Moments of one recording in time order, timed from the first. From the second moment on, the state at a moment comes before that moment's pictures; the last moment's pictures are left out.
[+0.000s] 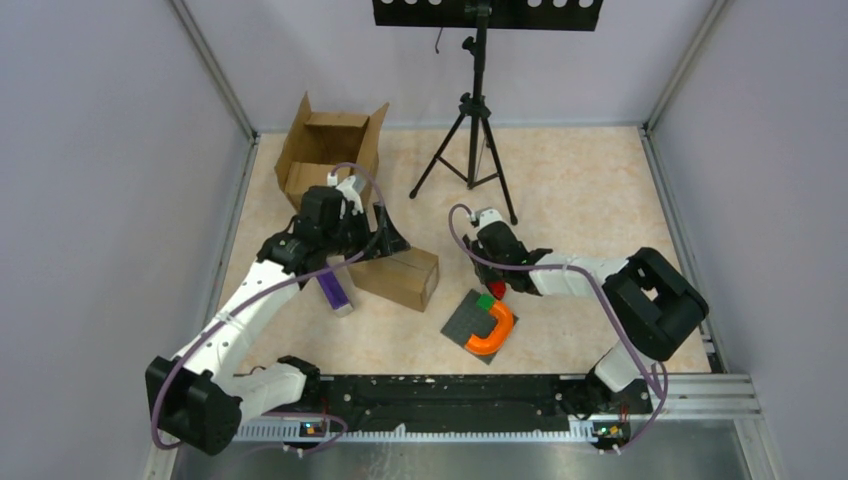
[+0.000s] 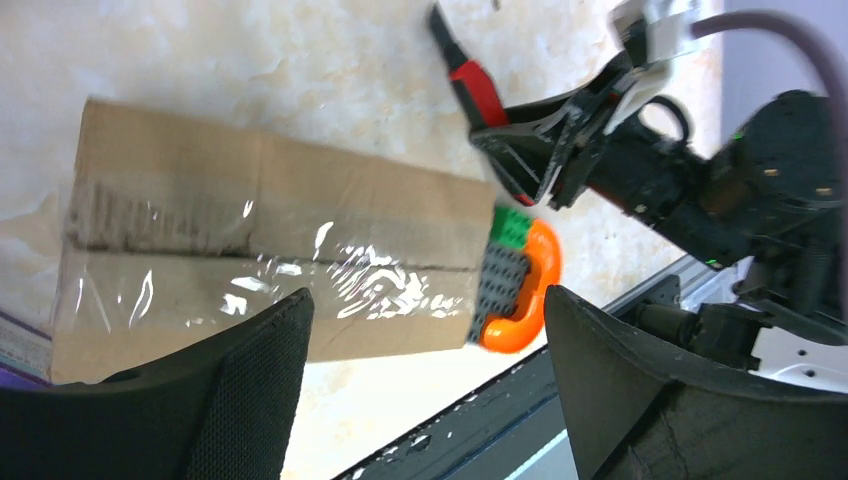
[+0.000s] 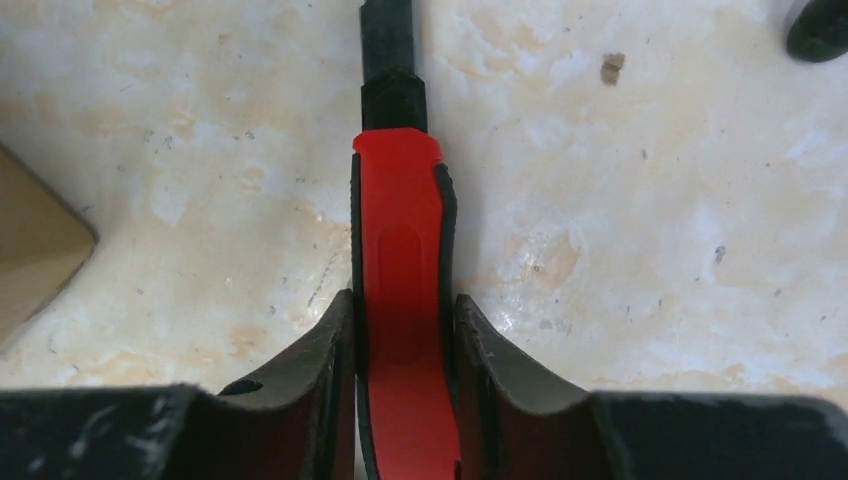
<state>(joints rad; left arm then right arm) -0.39 1.10 0.93 -0.52 0.33 -0.58 0.72 1.60 0.76 0.01 0.21 0.23</state>
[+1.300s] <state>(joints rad) -0.39 1.22 1.01 -0.21 0.63 -0.85 0.90 1.27 1.13 -0.32 0.13 0.27</state>
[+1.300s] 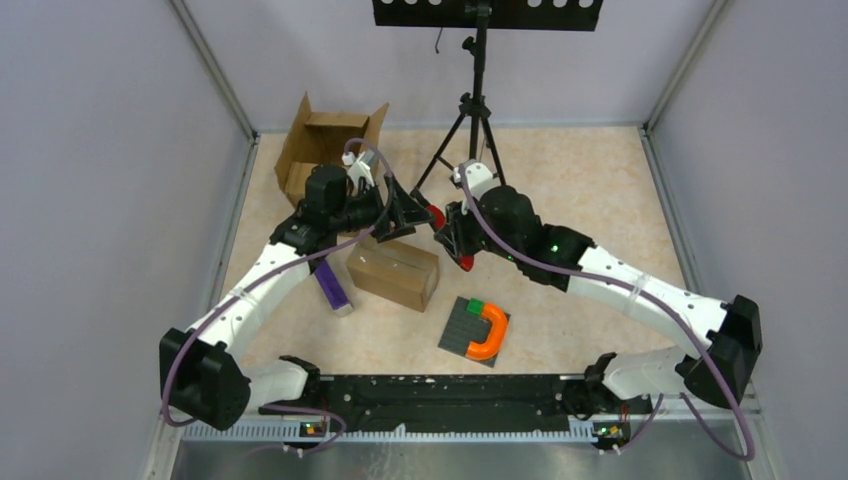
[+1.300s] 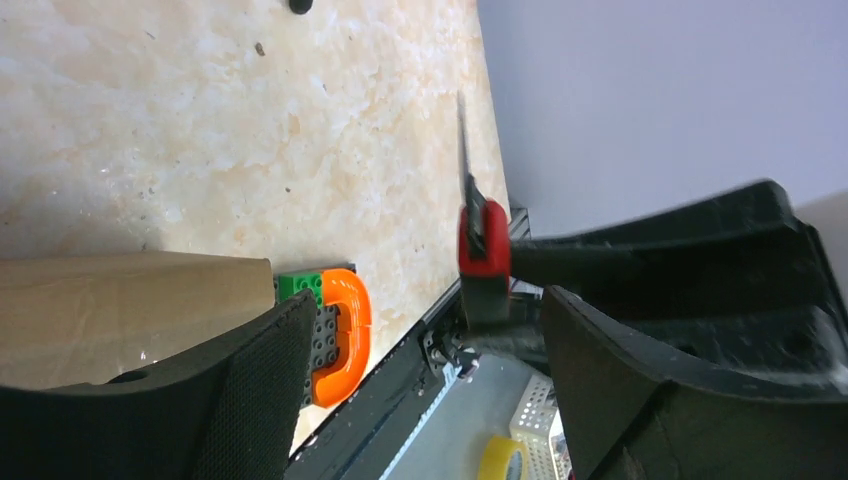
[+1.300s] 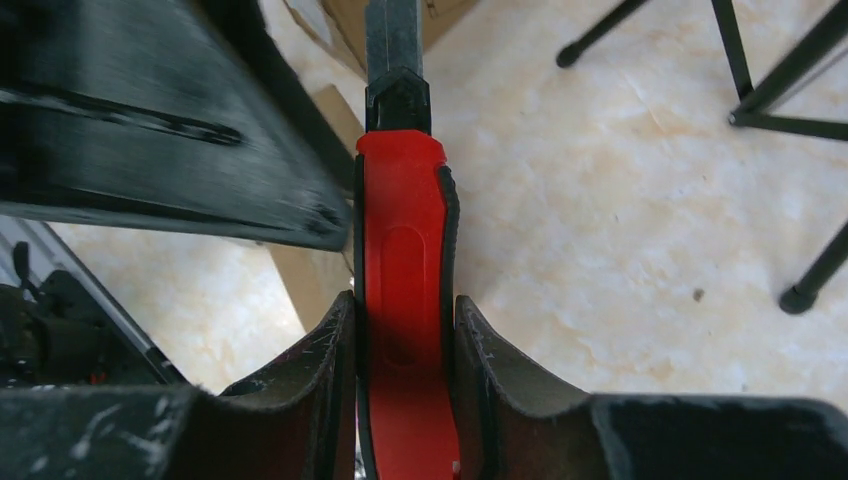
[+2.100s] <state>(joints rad) -0.39 1.27 1.01 -0.19 0.60 -0.90 0.99 1.39 1.20 -0.28 0.16 0.26</state>
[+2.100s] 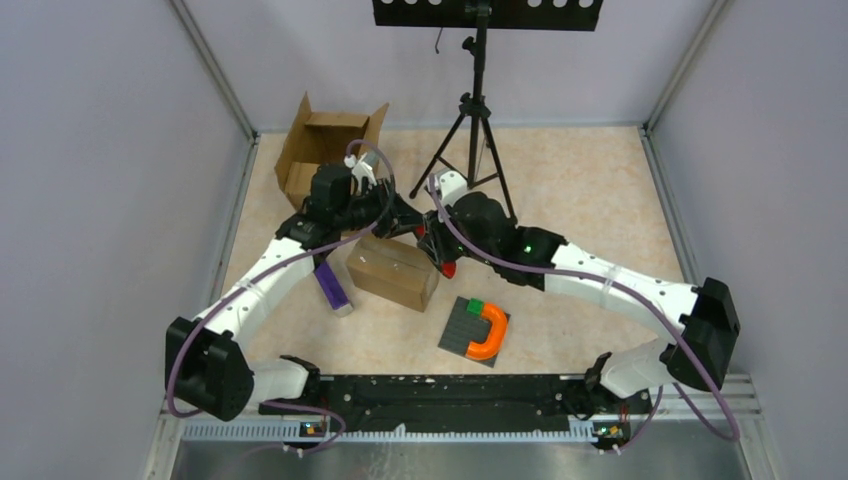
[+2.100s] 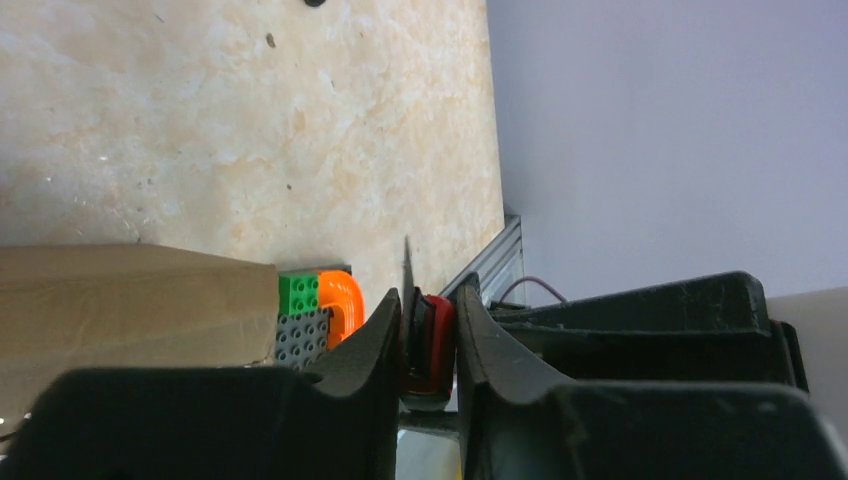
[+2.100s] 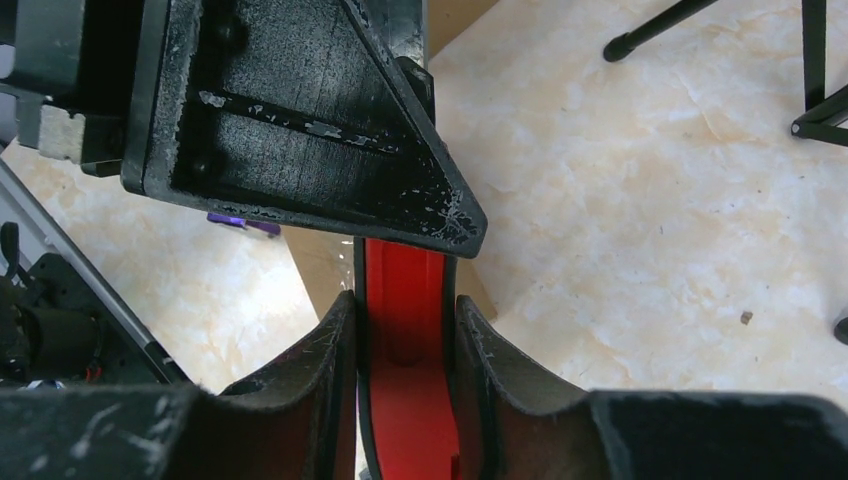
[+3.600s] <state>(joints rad) -0.38 1.27 1.22 -0.51 0.47 -0.90 1.32 1.51 1.12 -0.15 0.94 -0.34</state>
